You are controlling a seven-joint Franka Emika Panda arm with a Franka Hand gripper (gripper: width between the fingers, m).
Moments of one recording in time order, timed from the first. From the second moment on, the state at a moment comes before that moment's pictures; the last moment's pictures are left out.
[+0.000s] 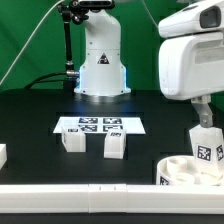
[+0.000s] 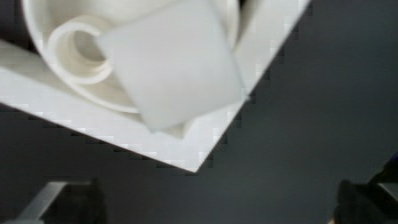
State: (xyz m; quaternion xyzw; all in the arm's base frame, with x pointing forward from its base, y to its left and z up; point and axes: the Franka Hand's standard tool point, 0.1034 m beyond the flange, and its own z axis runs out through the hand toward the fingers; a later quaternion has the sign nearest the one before) arm 0.643 0.134 0.110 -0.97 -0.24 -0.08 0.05
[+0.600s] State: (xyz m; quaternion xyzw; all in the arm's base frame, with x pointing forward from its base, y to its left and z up) arm 0.635 0.121 0.097 -0.93 -0.36 -0.07 0.03
